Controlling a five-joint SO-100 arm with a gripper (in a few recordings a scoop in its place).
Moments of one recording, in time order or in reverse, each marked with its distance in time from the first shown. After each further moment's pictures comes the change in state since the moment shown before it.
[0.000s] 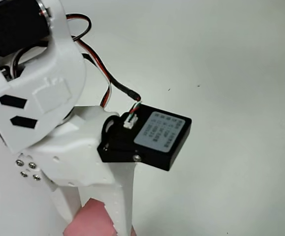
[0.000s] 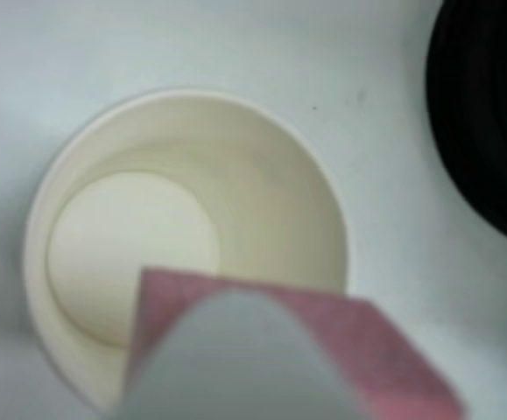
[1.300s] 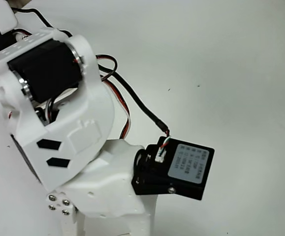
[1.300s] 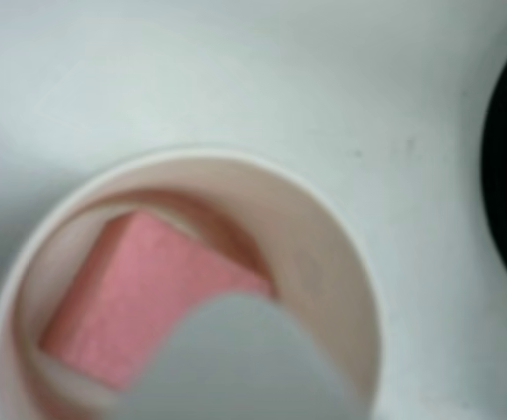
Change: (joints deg) arm -0.8 -13.7 -13.0 0.0 -5.5
